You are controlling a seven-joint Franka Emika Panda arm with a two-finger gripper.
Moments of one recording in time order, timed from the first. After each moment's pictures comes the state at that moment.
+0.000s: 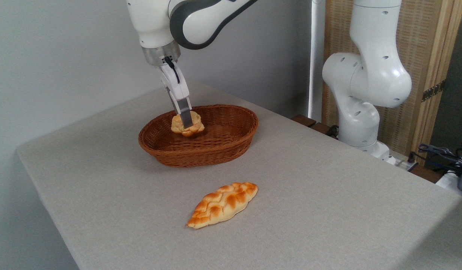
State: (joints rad) arm -0.09 -0.10 -0.45 -2.06 -0.21 1.91 0.59
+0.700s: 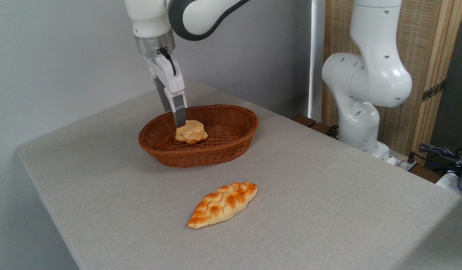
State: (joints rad) arm -0.06 -0.11 -0.40 -1.99 -0.21 1.91 0.57
